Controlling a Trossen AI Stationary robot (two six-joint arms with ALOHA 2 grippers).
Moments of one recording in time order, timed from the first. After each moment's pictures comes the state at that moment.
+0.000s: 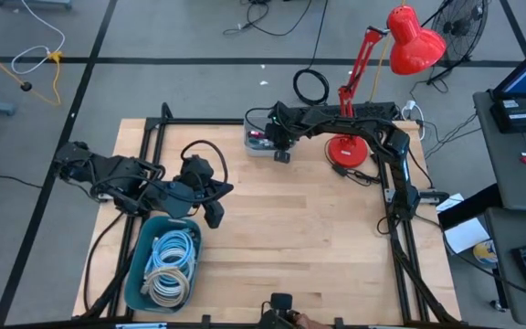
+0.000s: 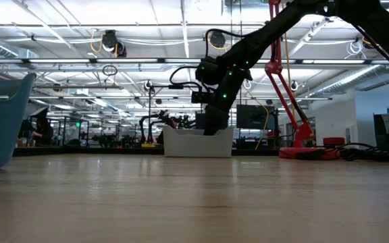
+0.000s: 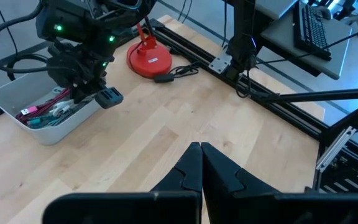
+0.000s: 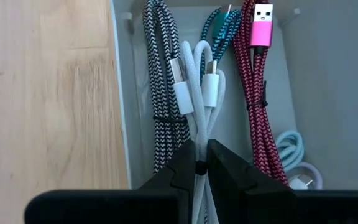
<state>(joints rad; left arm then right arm) -0.40 1.41 1.69 -0.98 -0.63 -0.81 -0.54 2.08 1.55 -0.50 -0.08 -0.44</state>
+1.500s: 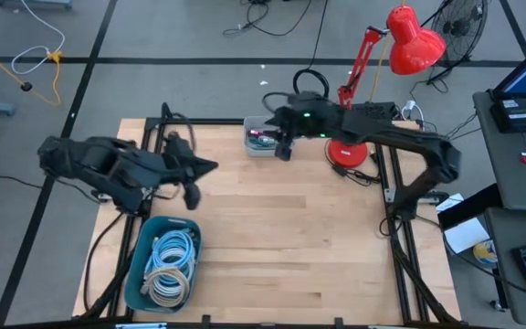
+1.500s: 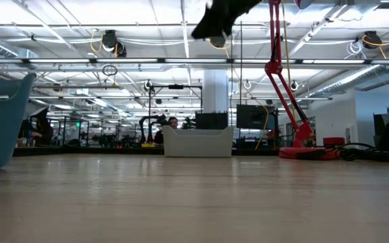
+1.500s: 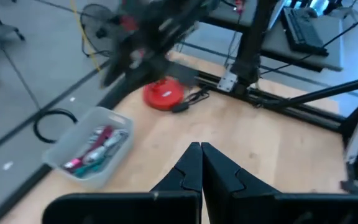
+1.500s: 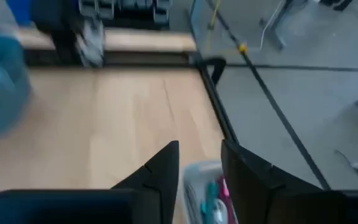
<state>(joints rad) -0.32 1.27 1.69 -0.97 -0.61 -0.46 -0.33 1.61 1.55 -0.41 -0.01 -0.22</state>
